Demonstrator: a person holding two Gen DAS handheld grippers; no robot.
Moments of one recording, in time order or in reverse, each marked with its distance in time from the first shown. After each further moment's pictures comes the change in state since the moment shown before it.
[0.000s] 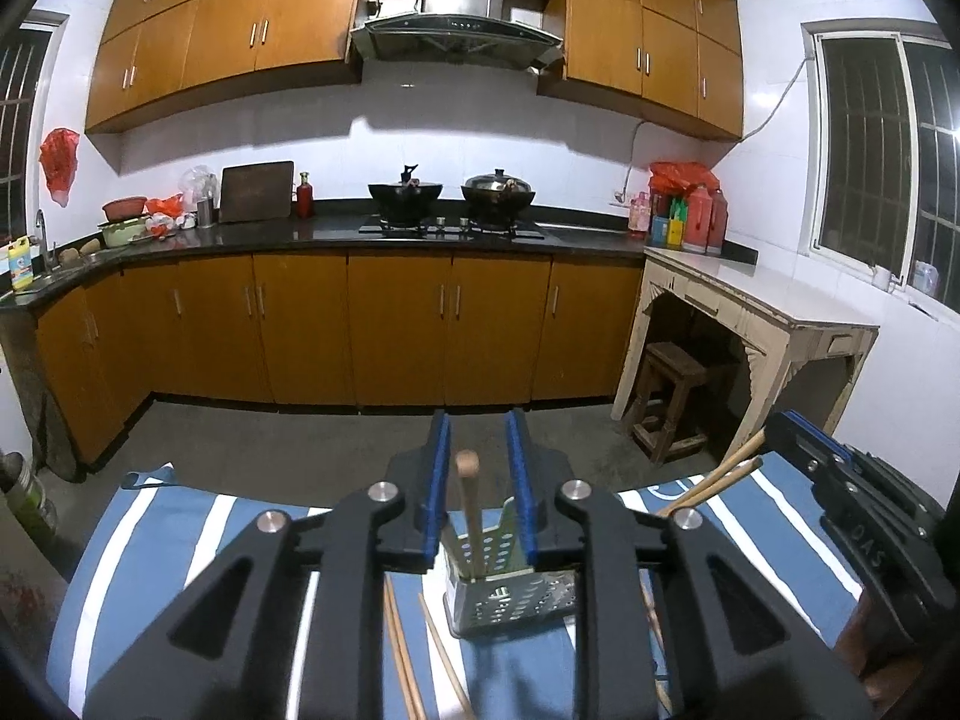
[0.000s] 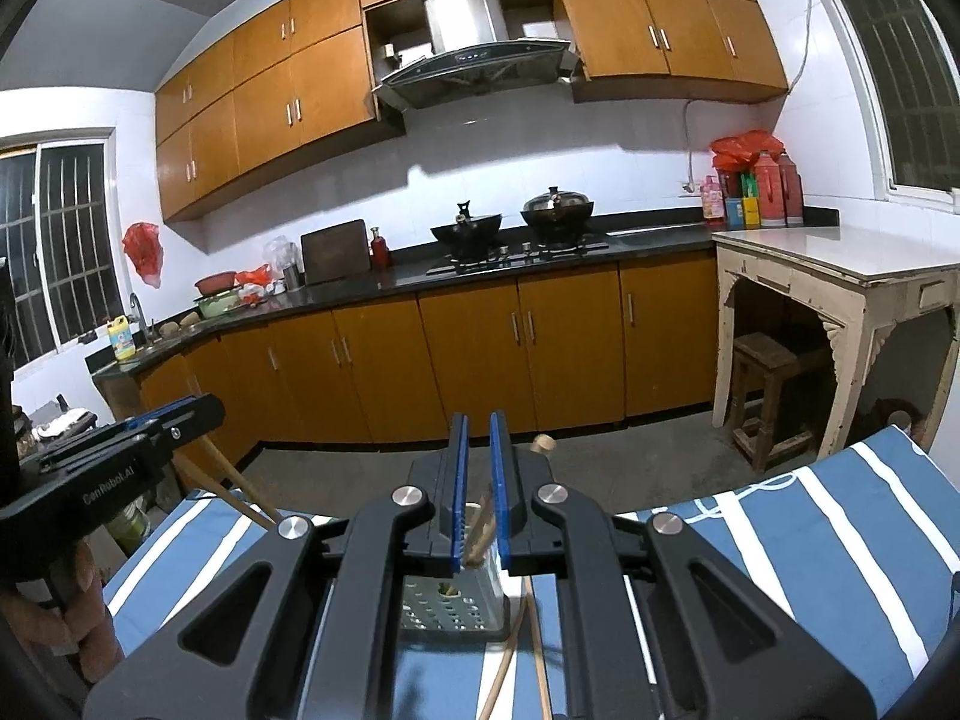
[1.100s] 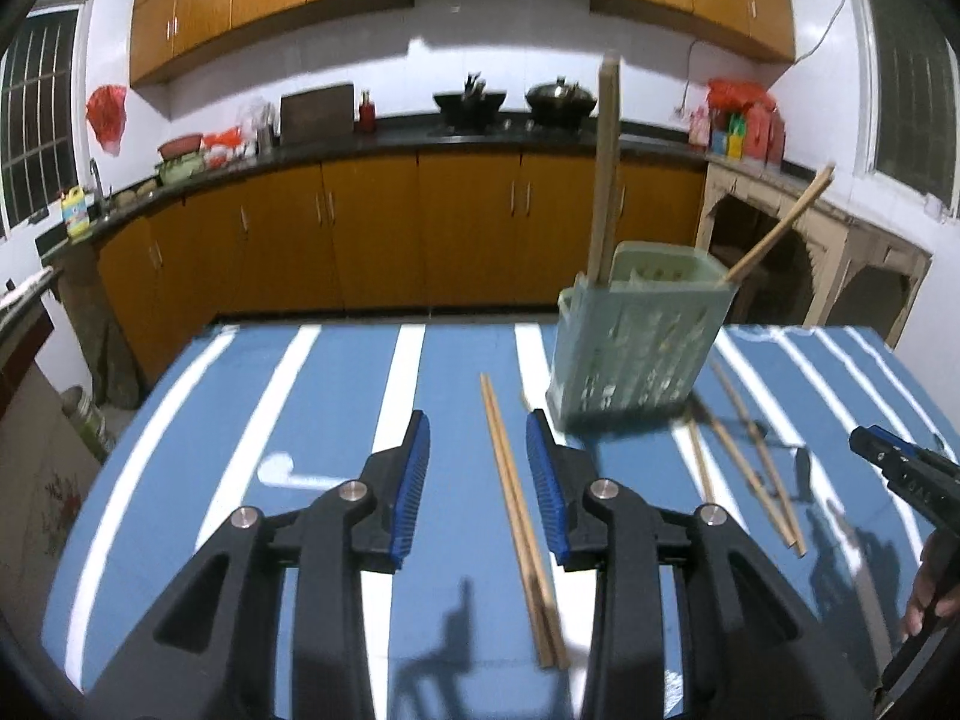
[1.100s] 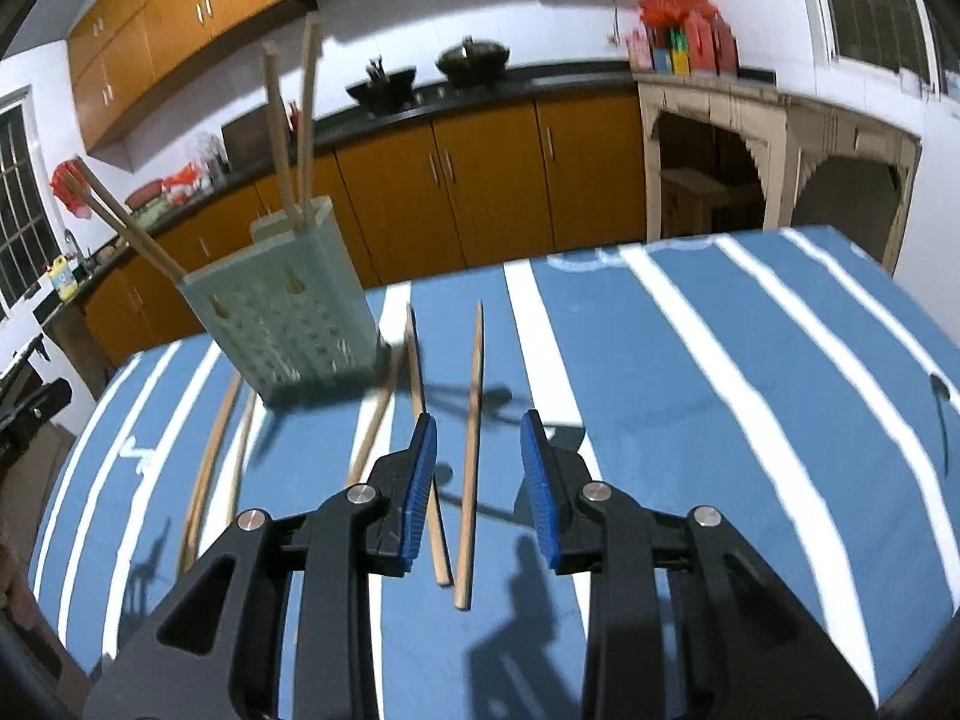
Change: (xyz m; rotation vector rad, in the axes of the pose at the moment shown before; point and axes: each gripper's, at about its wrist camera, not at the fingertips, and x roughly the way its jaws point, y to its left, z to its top) left arm -0.029 0.041 -0.143 0.006 0.204 0.165; right arm -0.003 -0.068 -0.144 0.093 0.370 -0.146
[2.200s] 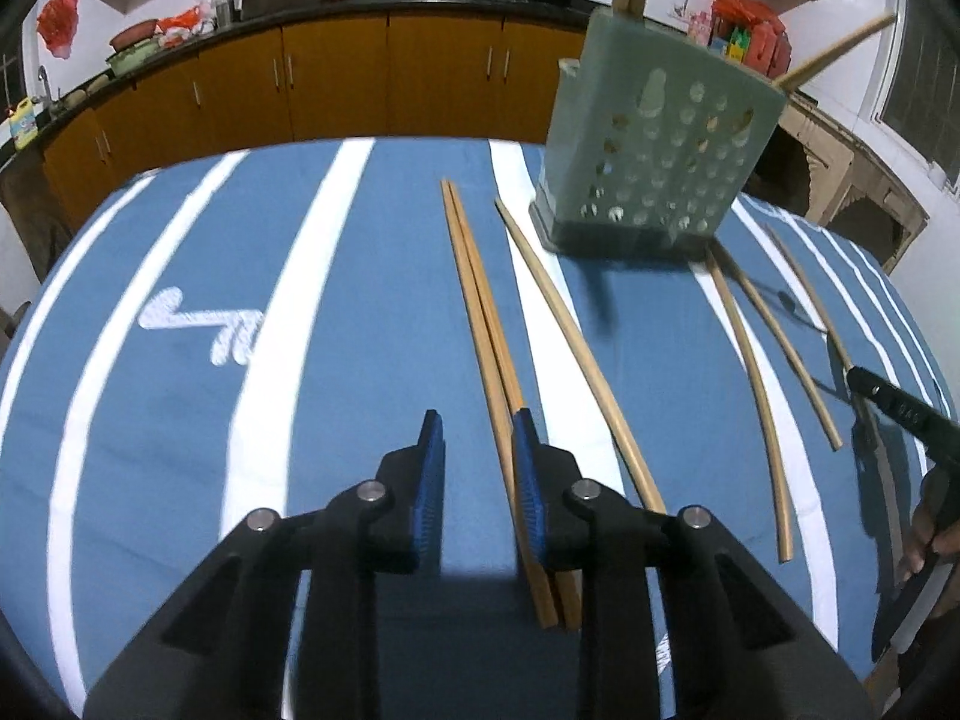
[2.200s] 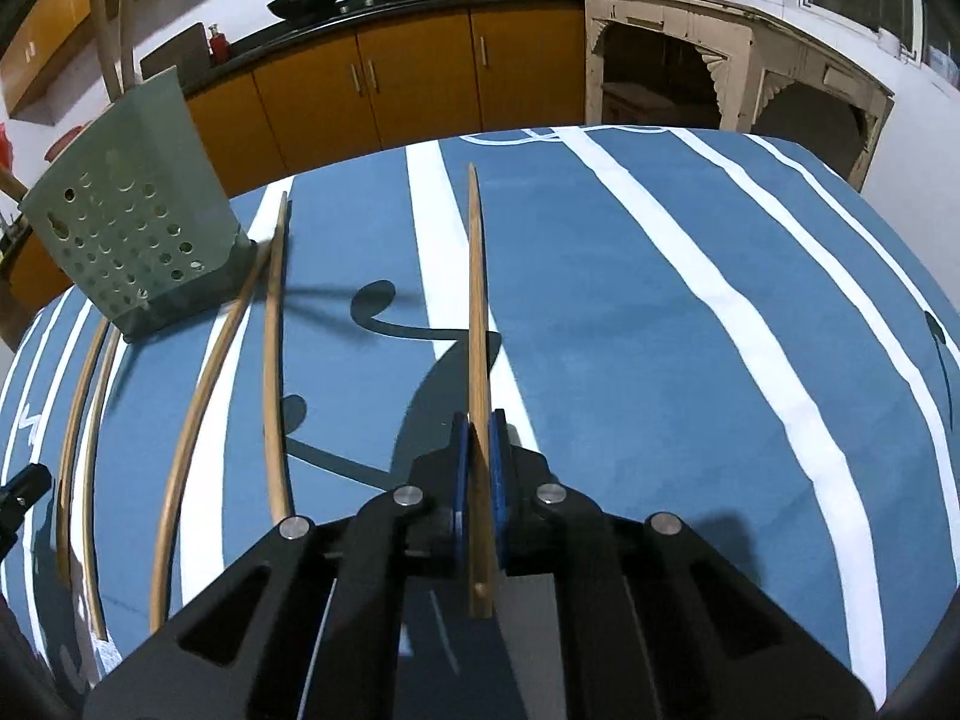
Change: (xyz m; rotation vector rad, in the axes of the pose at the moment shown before) left arm 0.087 -0.004 -0.068 -0.040 0.306 -0.109; right arm 0.056 -0.033 -0.024 0.024 0.169 -0.176
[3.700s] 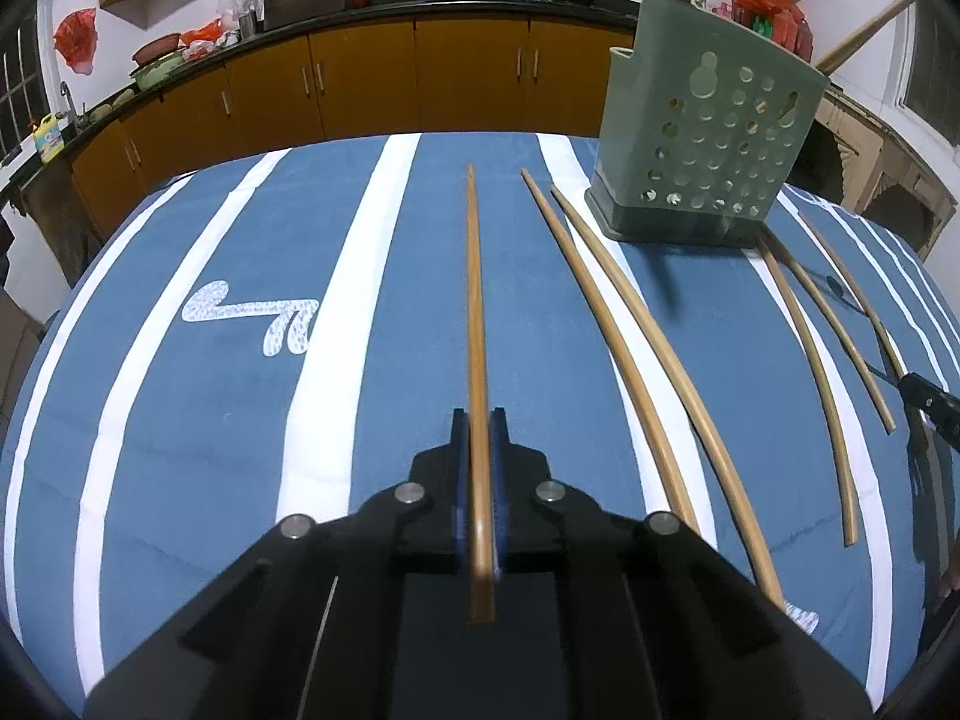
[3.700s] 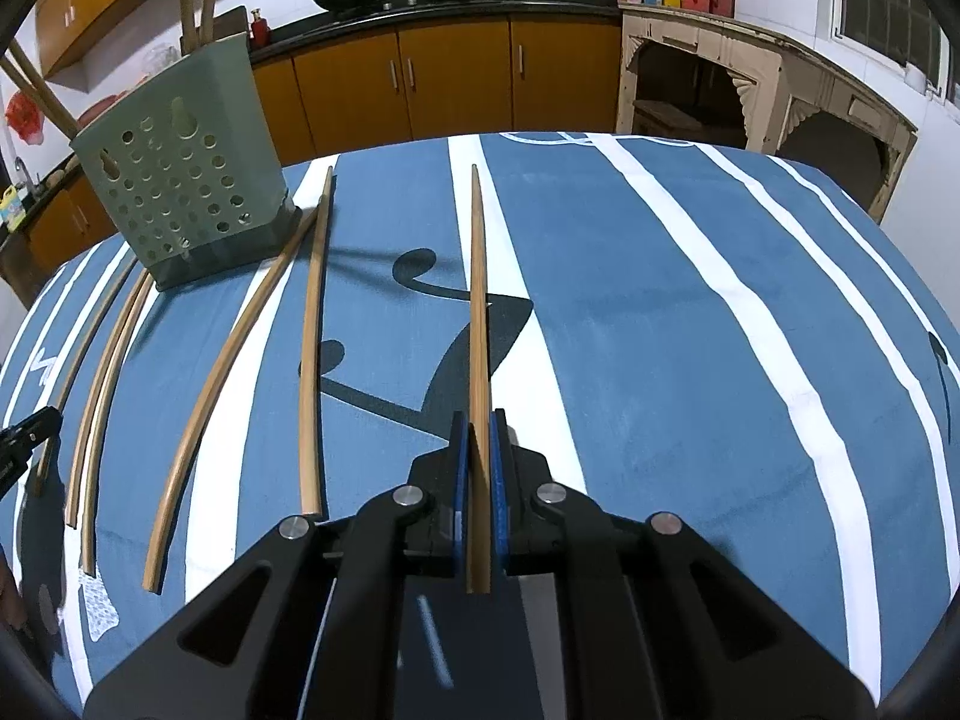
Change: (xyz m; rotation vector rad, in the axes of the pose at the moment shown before) left arm -0.002 0.015 -0.007 0.019 -0.017 0.106; right arm -0.014 0.010 -0.016 -0.075 -0.017 0.038
